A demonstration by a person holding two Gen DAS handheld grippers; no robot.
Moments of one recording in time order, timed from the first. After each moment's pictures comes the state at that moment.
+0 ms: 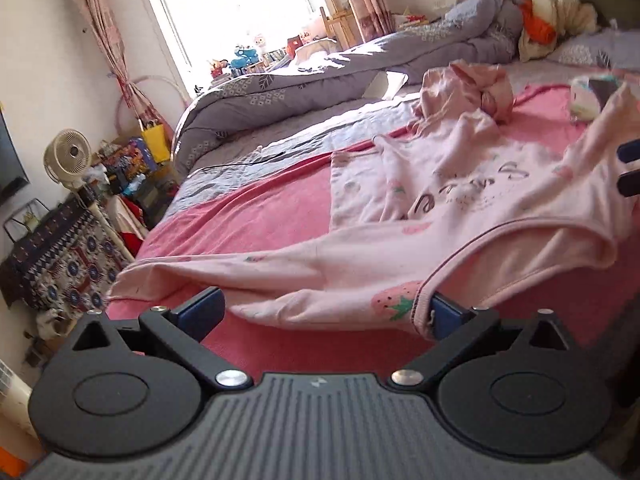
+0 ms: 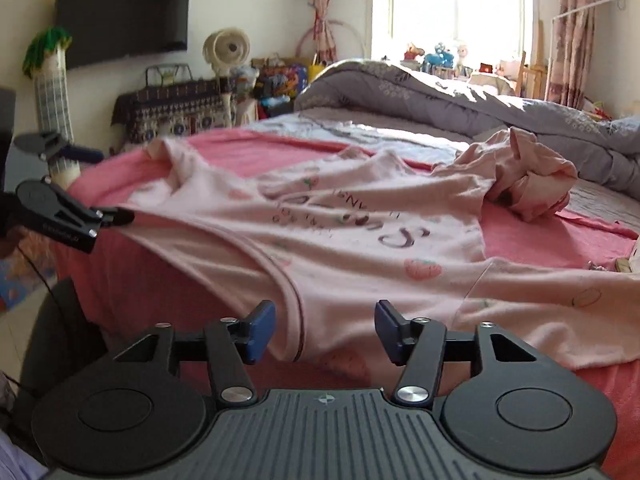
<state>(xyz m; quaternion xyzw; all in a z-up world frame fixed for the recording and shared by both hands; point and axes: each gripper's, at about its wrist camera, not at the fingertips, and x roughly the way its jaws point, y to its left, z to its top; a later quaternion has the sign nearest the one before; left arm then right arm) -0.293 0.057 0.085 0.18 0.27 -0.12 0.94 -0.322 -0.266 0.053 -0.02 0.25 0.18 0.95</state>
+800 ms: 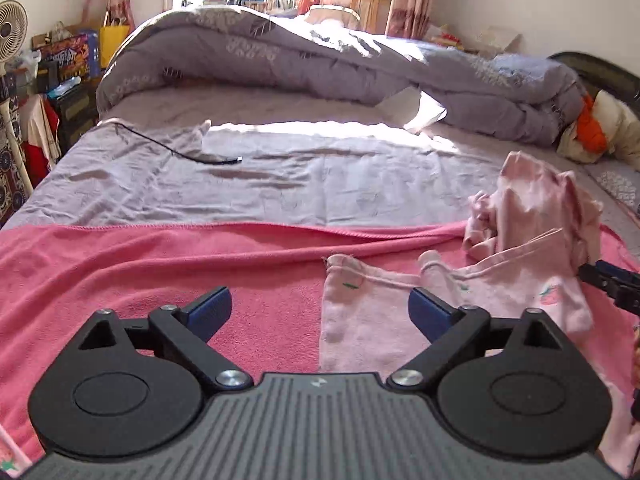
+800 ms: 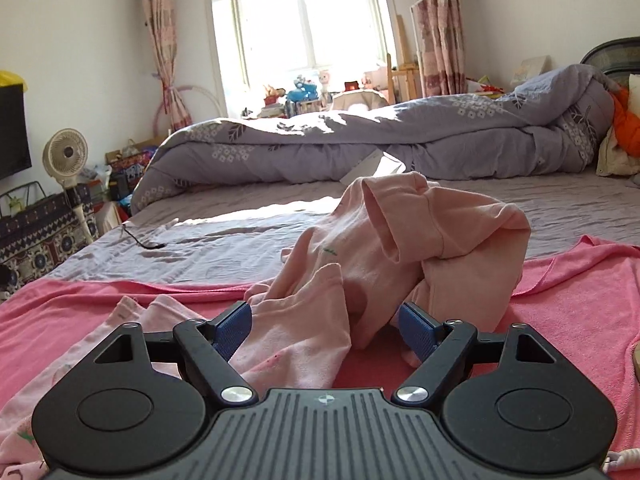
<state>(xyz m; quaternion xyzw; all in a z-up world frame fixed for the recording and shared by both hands) 0.082 0.015 0.050 0.01 0.37 -0.15 0.92 0.000 -0.361 0.007 0.10 0.22 0.01 0.97</state>
